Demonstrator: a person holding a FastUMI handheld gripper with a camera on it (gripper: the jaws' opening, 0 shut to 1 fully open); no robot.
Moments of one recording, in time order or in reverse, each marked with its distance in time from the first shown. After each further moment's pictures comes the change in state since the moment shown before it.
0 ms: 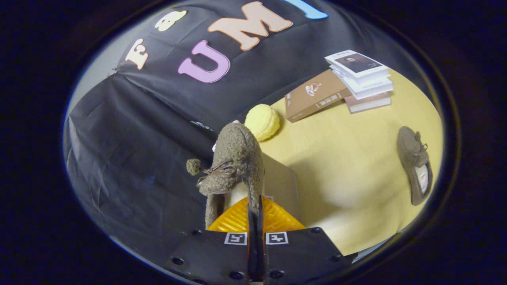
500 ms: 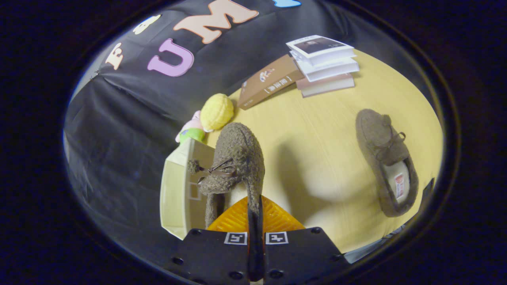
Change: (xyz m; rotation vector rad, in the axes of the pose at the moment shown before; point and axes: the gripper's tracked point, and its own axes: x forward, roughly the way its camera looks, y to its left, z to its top) arm -0.020 -0.131 -0.005 0.036 0.069 -0.119
